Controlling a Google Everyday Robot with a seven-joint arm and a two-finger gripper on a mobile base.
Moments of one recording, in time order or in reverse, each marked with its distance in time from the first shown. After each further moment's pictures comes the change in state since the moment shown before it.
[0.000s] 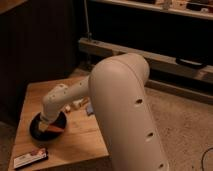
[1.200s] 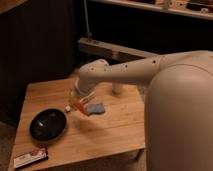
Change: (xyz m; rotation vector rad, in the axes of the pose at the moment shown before) arm 0.044 -0.079 -0.180 0.147 -0.048 0.371
